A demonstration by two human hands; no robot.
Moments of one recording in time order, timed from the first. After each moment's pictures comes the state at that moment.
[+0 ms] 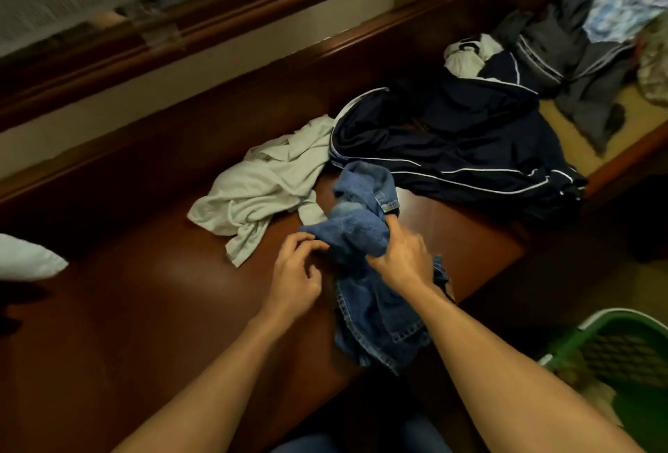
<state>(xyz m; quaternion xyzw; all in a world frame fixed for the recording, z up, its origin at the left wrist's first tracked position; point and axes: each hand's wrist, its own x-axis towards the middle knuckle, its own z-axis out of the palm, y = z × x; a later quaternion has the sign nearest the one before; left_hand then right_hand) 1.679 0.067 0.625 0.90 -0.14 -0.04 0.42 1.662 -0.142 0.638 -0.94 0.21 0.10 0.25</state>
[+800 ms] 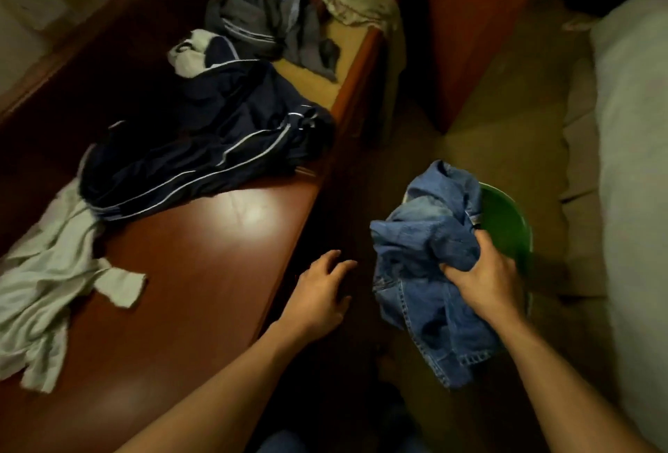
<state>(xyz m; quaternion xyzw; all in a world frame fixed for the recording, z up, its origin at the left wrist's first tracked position) 1.502 -0.191 0.617 0.78 -0.54 -0.29 0.13 1.279 -0.366 0.666 -0.75 0.60 -0.07 0.28</state>
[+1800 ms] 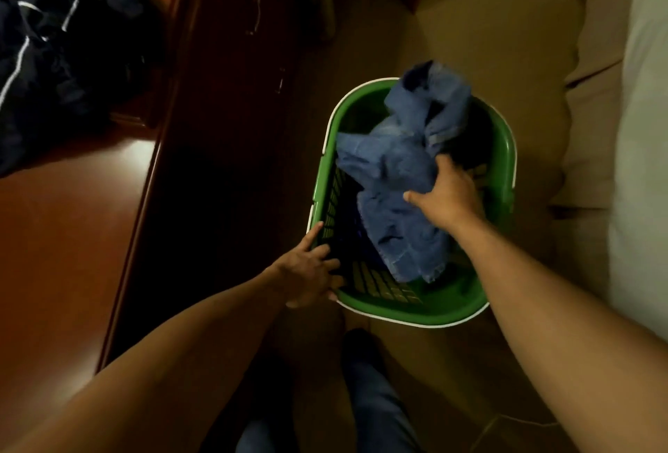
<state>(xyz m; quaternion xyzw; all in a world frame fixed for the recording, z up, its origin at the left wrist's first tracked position) 1.420 -0.358 0.410 0.42 -0.81 -0.26 -0.31 1.236 -0.554 0.470 -0.70 0.63 0.07 0.34</state>
